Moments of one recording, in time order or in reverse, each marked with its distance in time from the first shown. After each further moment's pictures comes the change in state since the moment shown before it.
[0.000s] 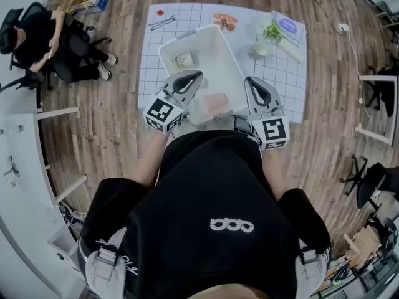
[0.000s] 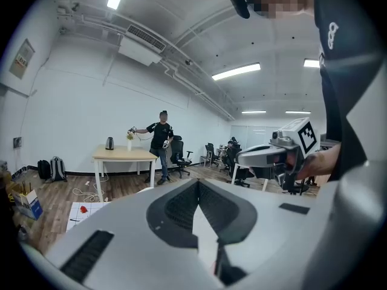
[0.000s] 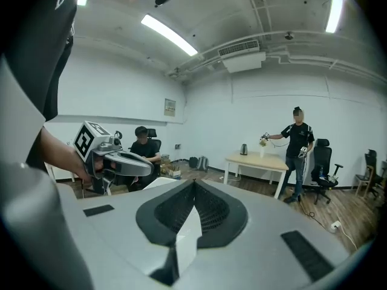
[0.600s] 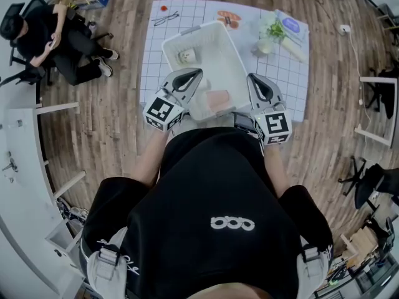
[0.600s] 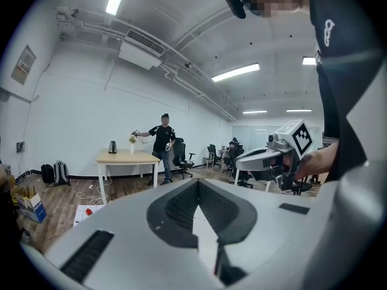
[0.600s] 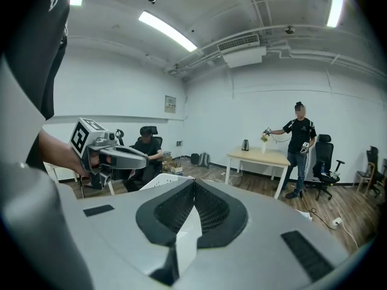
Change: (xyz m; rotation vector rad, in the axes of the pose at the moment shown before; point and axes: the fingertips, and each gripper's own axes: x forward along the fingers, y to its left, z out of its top) left arm -0.017 0.001 0.001 0.017 -0.024 0.023; right arm 0.006 0.004 -0.012 0.011 0.039 0.019
